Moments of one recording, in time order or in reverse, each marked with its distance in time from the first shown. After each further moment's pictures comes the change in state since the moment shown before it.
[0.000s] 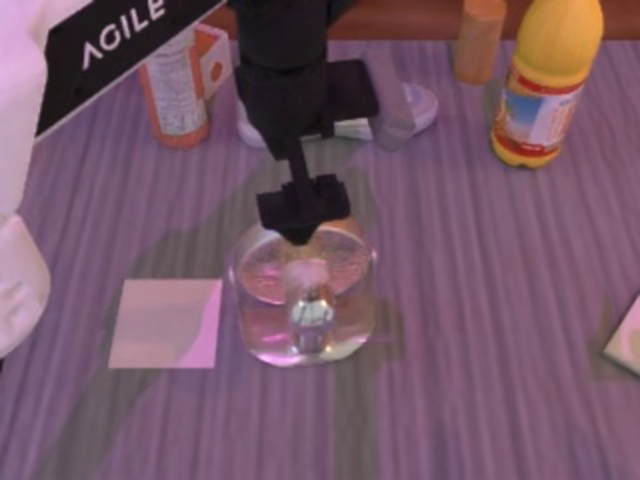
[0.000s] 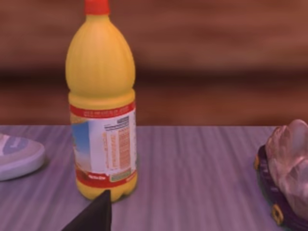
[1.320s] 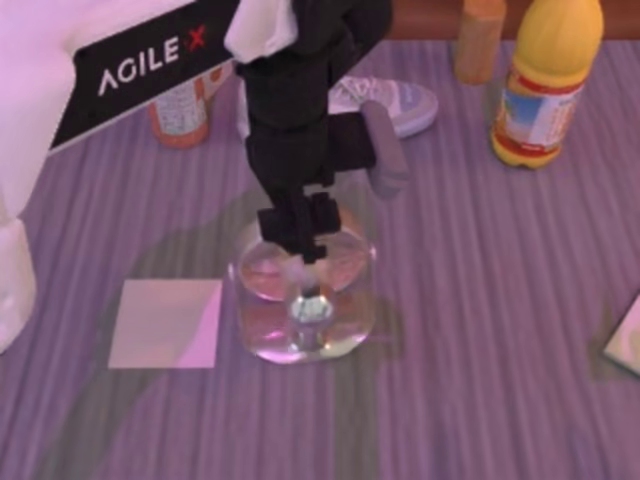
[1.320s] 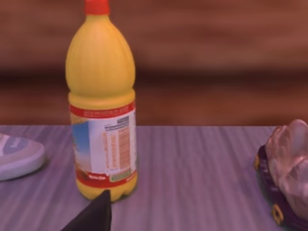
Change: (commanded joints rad) left arm -0.002 -0.031 -0.243 0.212 -0.001 0.002; right arm 0.000 0.000 0.000 0.000 0.000 0.000
